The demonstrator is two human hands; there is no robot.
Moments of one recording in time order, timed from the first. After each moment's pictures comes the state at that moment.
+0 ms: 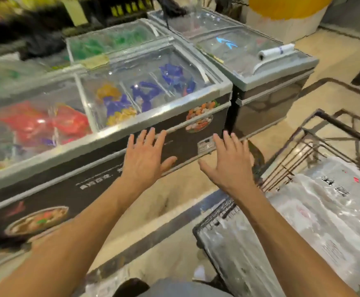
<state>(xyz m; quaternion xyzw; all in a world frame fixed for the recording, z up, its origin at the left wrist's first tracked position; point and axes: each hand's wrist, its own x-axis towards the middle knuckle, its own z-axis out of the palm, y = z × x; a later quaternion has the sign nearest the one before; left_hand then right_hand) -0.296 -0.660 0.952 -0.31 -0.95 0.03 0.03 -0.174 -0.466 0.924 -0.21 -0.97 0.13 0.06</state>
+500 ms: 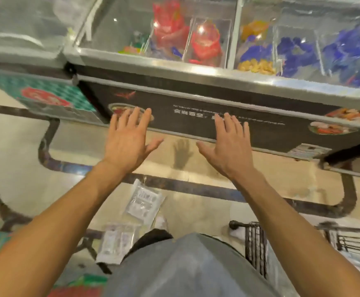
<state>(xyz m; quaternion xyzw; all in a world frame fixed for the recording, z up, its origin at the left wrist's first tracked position) -0.247 -1.061 0.887 0.02 -1.00 0.02 -0.02 -0.294 -0.798 0.863 0.13 -0.99 0.10 -0.03</state>
